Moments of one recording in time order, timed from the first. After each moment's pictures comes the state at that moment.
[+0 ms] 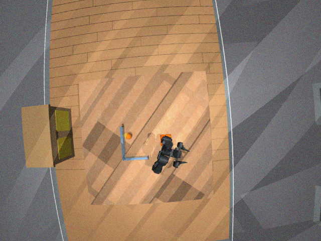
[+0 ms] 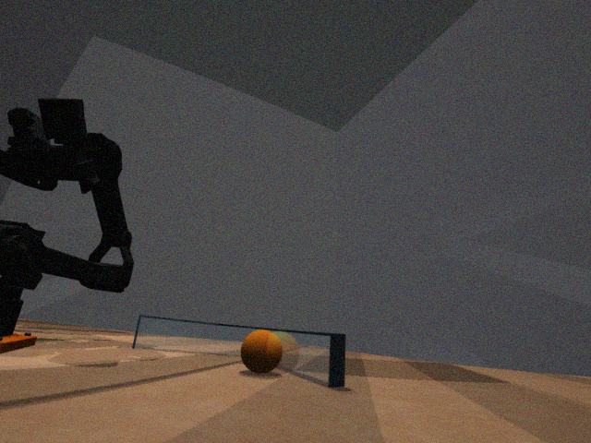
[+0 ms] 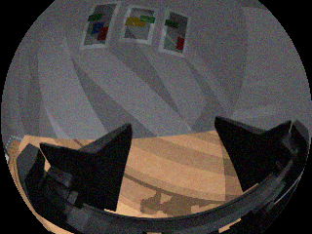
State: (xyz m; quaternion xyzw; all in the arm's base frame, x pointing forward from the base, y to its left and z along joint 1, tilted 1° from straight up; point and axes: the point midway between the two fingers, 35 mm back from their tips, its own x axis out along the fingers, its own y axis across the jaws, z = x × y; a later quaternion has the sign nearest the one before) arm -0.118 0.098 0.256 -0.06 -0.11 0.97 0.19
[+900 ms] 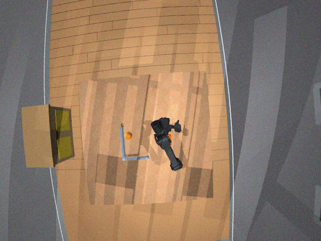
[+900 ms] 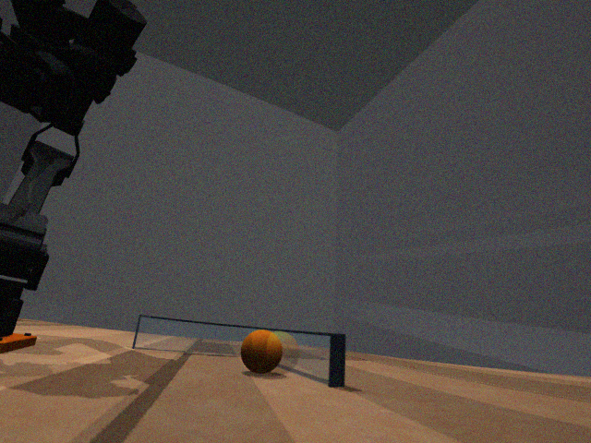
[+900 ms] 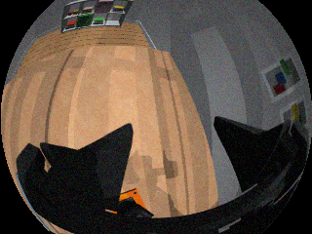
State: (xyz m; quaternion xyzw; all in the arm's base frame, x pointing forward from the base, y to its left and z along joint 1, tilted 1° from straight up) arm -0.057 -0.169 0.260 -0.18 -0.42 0.79 -0.42
